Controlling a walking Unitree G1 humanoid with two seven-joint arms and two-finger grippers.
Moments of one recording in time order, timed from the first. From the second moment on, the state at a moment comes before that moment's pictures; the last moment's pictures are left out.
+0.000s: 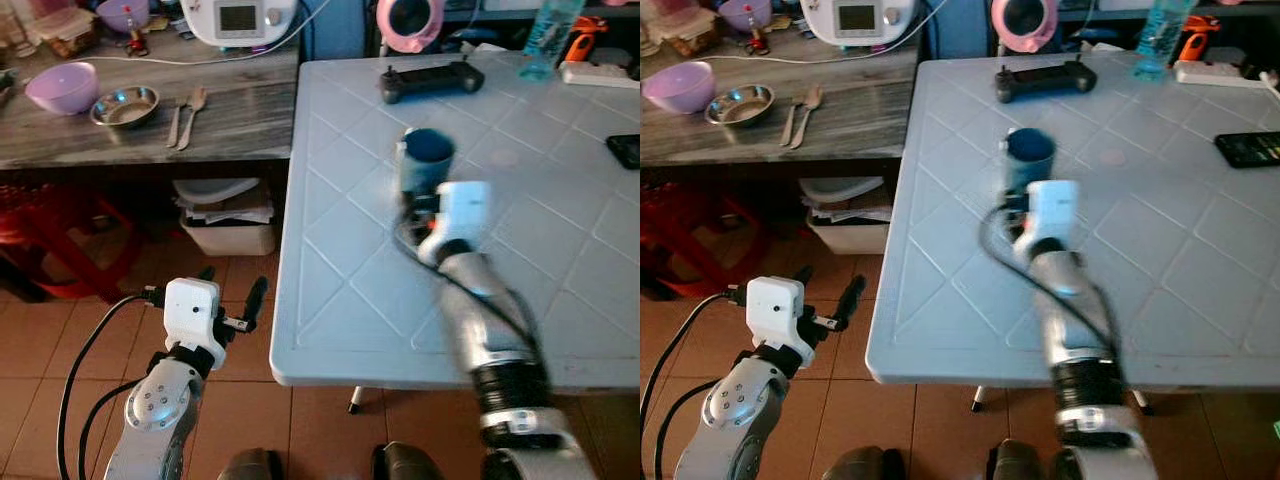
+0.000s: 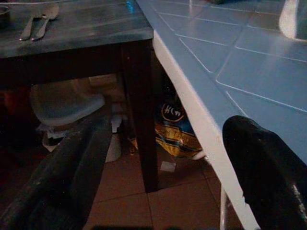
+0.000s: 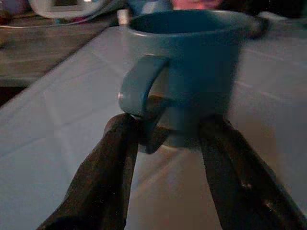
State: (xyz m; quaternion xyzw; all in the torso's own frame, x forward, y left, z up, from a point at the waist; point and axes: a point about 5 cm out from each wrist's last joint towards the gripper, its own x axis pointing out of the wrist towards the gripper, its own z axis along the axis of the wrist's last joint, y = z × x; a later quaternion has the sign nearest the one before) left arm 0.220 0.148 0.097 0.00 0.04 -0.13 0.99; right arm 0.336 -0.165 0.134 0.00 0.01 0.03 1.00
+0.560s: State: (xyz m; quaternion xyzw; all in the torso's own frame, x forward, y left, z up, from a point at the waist) left arm 0.224 0.147 0.100 0.01 0.03 -0.13 0.99; right arm 0.330 -0.173 0.125 -0.01 0.02 0.03 1.00
